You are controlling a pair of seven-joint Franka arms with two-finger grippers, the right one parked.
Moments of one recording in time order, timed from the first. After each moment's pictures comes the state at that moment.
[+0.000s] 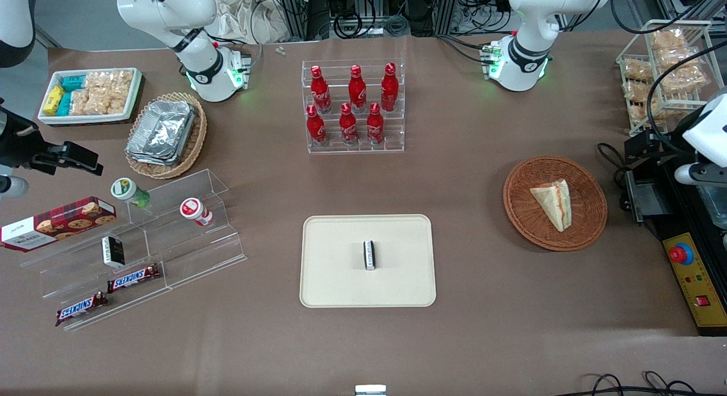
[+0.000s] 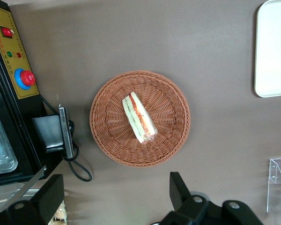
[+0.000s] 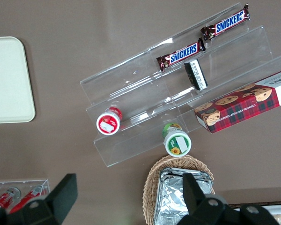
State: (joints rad) arm -0.04 0.06 0.04 -1.55 0.03 1.53 0.13
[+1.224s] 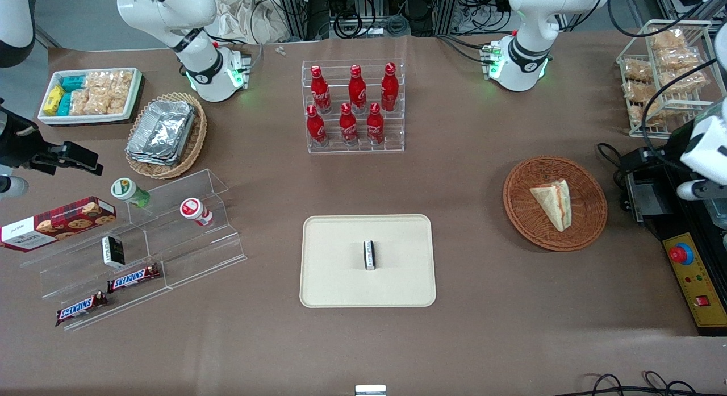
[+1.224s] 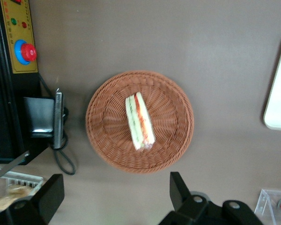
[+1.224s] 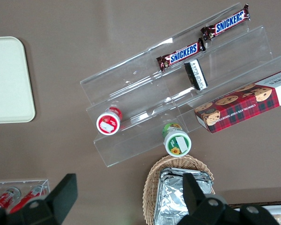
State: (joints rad) arm -0.02 0.05 0.03 -1.71 0.03 1.68 -0.13
